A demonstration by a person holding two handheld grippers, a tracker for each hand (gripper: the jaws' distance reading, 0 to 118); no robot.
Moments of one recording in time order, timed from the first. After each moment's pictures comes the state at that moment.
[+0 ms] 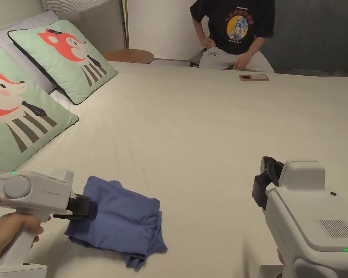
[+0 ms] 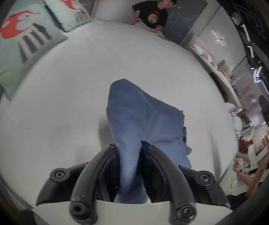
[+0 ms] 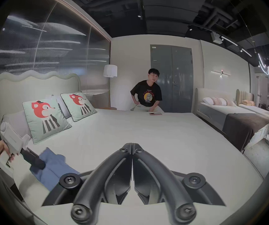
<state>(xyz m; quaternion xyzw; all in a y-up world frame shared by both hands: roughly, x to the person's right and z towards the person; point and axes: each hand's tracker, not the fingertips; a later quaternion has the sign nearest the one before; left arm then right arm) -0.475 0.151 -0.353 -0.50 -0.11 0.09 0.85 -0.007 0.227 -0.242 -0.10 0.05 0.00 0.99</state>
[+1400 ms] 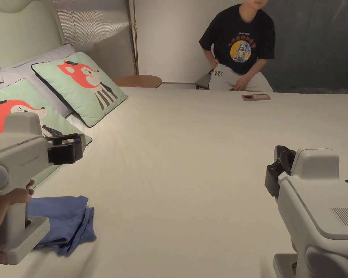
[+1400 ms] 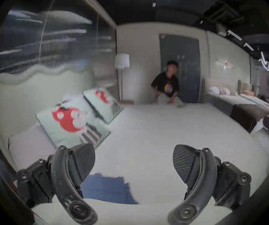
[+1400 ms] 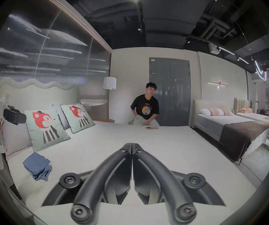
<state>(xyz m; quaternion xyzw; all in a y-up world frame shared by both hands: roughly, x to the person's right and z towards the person) -0.394 0.332 -0.237 -0.13 0.02 -0.01 0.99 0.032 0.275 -0.206 -0.03 0.04 0.01 1.00</state>
